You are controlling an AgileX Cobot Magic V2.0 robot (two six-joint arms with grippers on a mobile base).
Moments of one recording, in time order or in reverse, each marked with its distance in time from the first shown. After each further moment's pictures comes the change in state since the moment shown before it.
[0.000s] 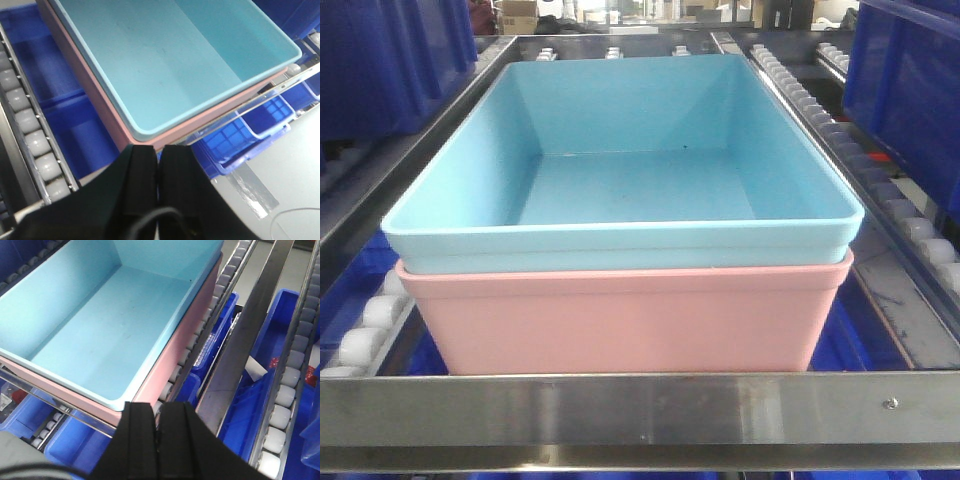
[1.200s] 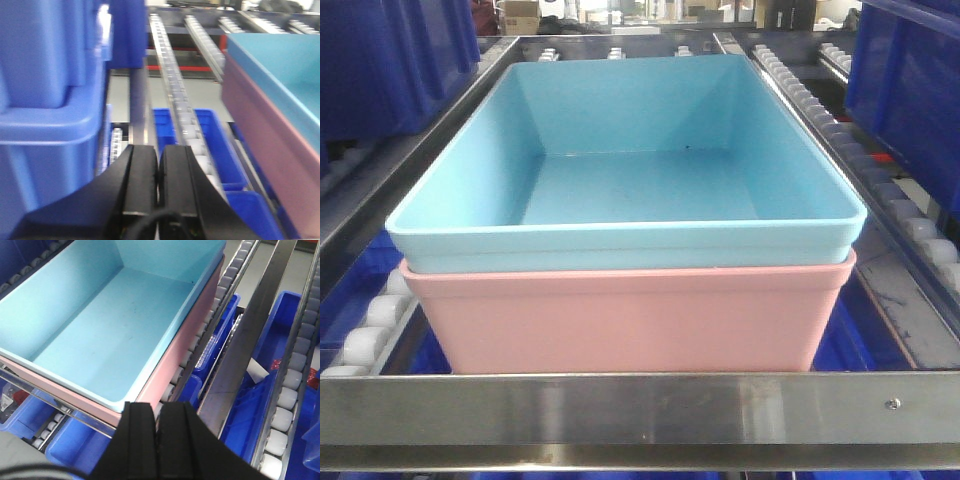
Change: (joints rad) left arm 0.829 -0.591 0.517 -0.382 -0.432 0.551; right arm 0.001 0.000 0.000 -0.002 -0.005 0.000
